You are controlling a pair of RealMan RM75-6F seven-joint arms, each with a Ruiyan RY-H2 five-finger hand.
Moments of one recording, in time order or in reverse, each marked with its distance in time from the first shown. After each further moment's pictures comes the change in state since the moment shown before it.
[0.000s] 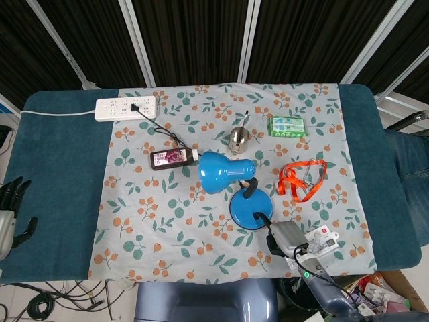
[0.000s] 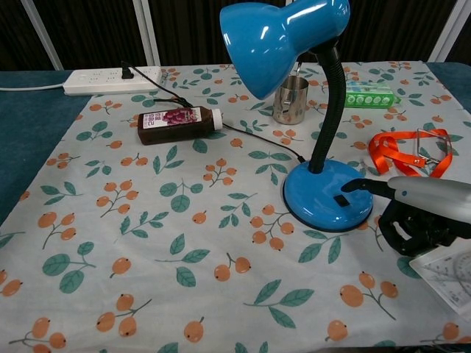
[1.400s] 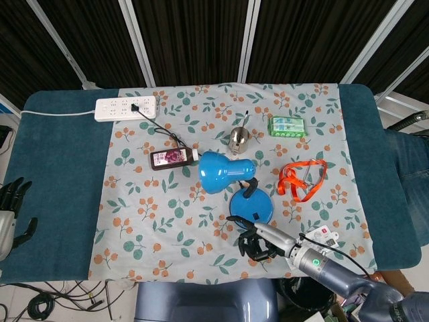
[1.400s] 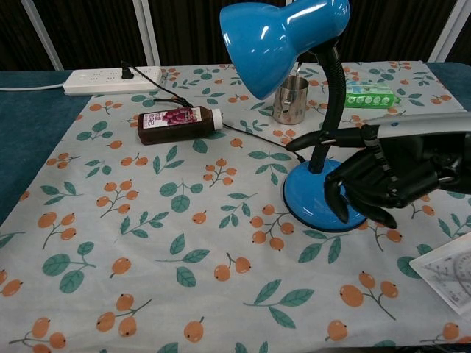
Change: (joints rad) left arm 0.001 0.002 0.004 0.001 0.008 0.000 -0.007; right arm 0.189 0.296 -0.030 -0.070 -0.529 -0.248 1.147
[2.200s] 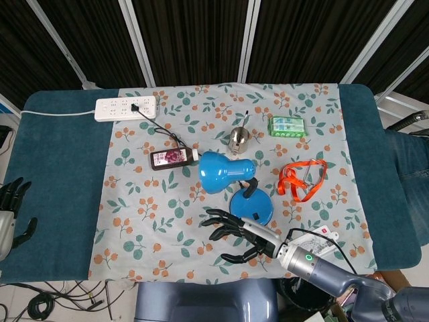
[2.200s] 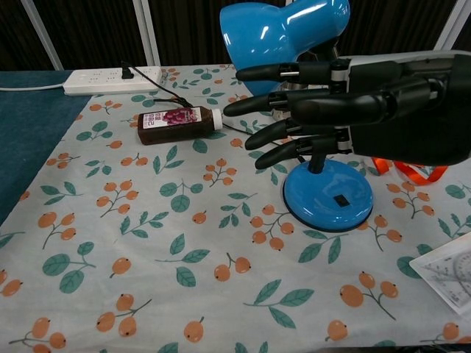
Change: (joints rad) left arm 0.001 0.000 -0.001 0.003 0.000 0.002 -0.003; right arm 0.039 -0.016 0.052 -0.024 -0.161 0.111 0.606
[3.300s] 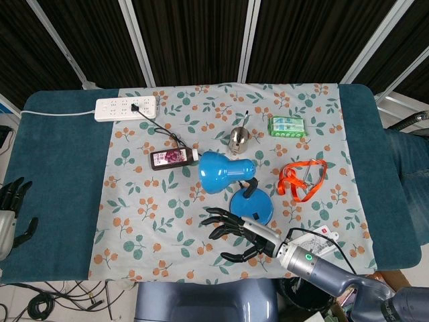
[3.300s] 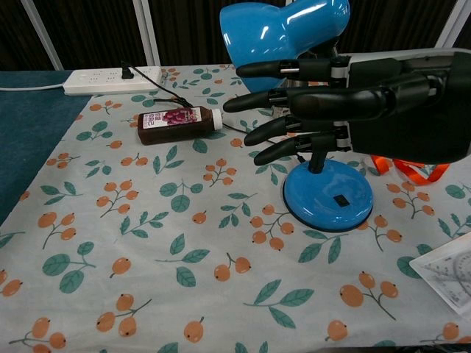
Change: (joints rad) left arm -0.003 -0.003 -0.001 0.001 -0.002 -0.004 0.001; right arm -0.003 -0.006 0.003 0.003 0.001 0.013 0.011
